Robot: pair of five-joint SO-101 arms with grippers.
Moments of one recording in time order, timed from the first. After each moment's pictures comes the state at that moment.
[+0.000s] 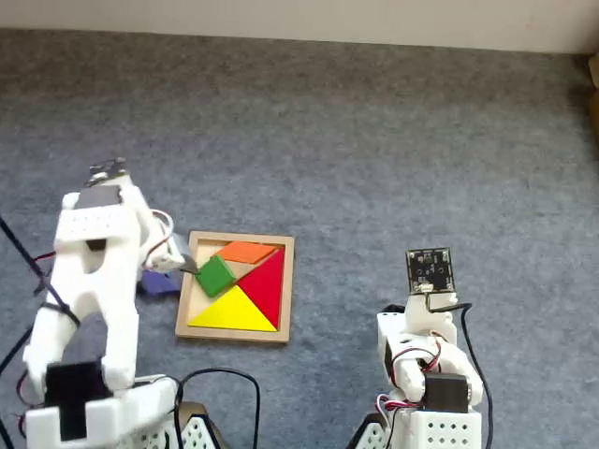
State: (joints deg) left arm -15.7 -10.8 34.2 78.5 22.2; right arm -3.7 -104.1 96.0 67.1 9.5
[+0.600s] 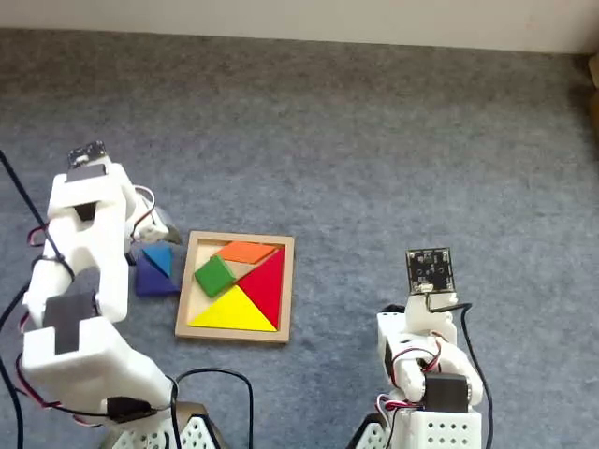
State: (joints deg) left arm -20.5 10.9 19.3 69.2 22.1; right arm -3.7 -104.1 96.0 67.1 9.5
